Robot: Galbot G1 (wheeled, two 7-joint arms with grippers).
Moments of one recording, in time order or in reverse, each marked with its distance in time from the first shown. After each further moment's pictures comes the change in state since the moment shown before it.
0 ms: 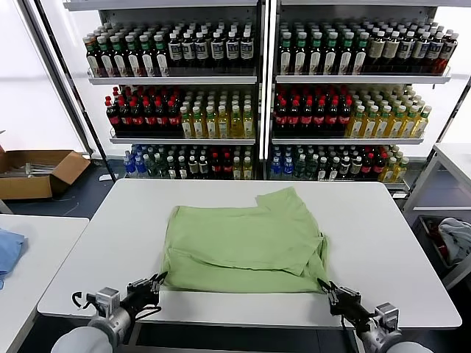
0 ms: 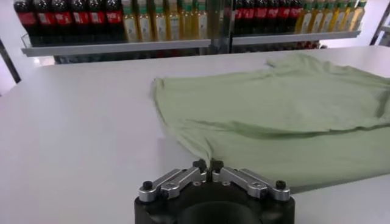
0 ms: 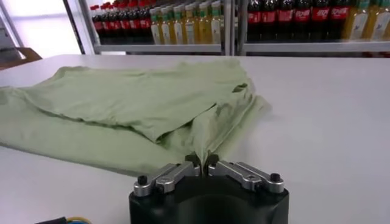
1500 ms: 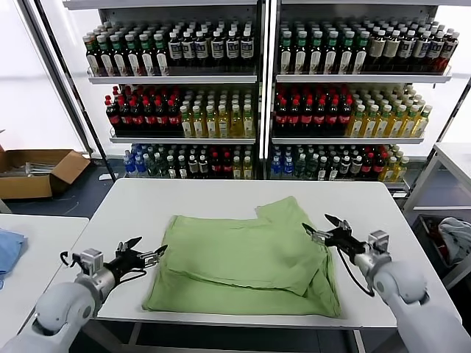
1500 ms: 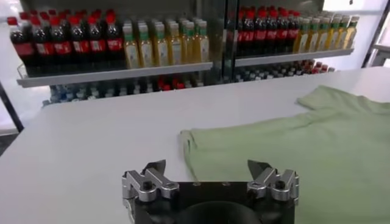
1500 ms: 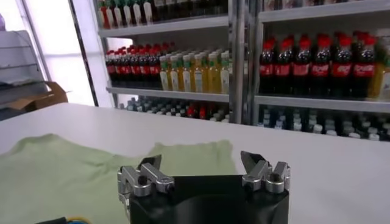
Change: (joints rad) left arm -0.438 0.202 0.175 0.352 -0.193 -0.062 0.069; right arm 0.885 -0.012 -0.343 -0.574 0.070 -0.049 -0.162
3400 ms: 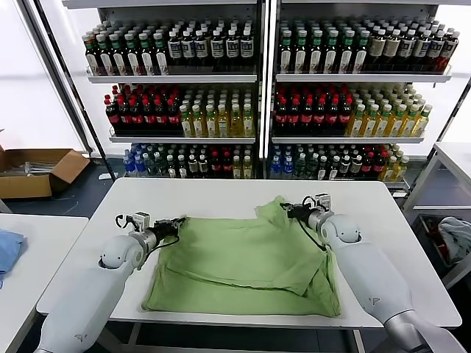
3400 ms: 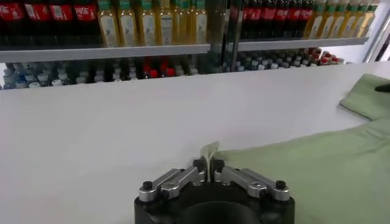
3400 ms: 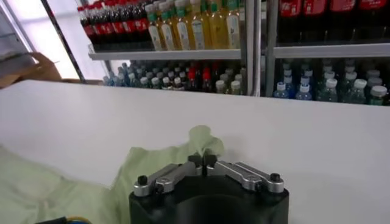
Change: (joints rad) left arm -0.434 -0.142 0.302 0.447 0.013 -0.048 0.016; right arm 0.293 0.192 -0.176 -0.327 0.074 -0.091 0.055
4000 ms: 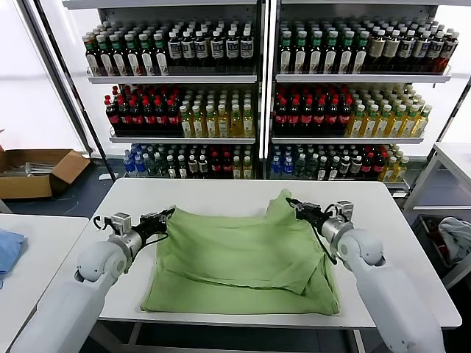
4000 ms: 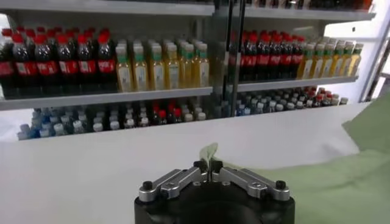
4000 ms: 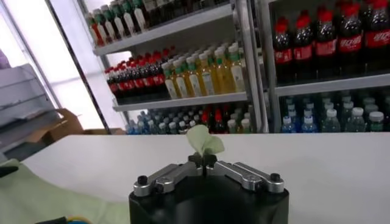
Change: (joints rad) left arm 0.222 0.103 -0.159 -0.332 -0.050 -0.016 -0.071; right arm -0.373 -0.121 0.242 0.474 0.105 0.010 0.057
